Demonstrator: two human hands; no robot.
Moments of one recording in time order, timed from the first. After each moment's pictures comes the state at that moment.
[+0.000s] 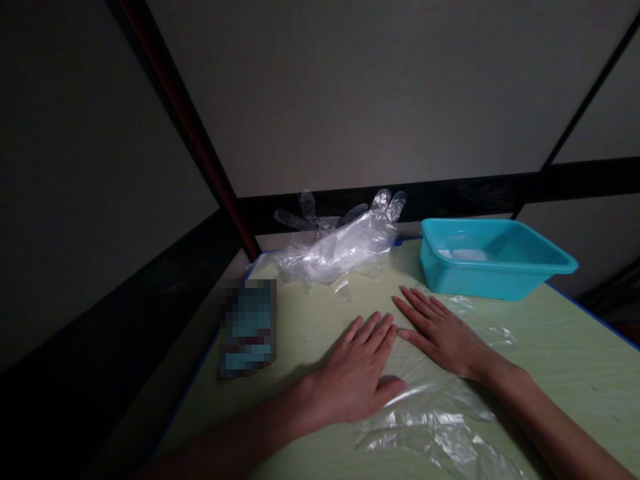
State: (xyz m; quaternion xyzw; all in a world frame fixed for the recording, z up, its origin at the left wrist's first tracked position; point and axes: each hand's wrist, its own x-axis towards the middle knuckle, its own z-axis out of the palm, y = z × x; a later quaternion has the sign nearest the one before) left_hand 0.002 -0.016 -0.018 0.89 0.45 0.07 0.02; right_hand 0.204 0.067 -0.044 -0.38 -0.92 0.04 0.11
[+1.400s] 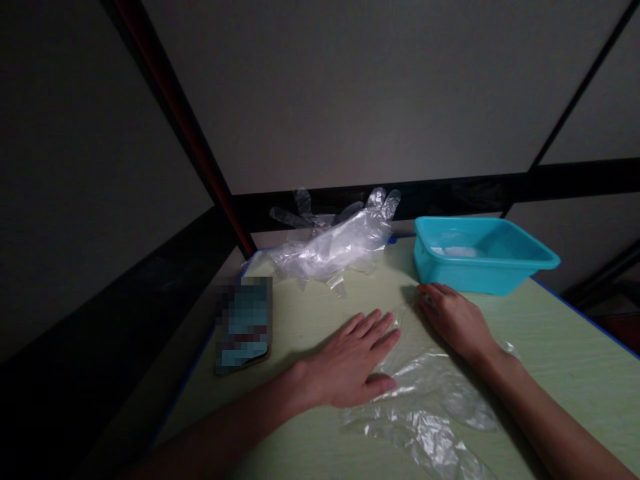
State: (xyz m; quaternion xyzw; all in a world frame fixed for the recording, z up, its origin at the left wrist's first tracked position) left_hand -0.006 -0.008 -0.017 0.92 0.37 0.09 0.06; right_hand 0.216 0.074 -0.031 -0.53 -0.83 -0.06 0.16
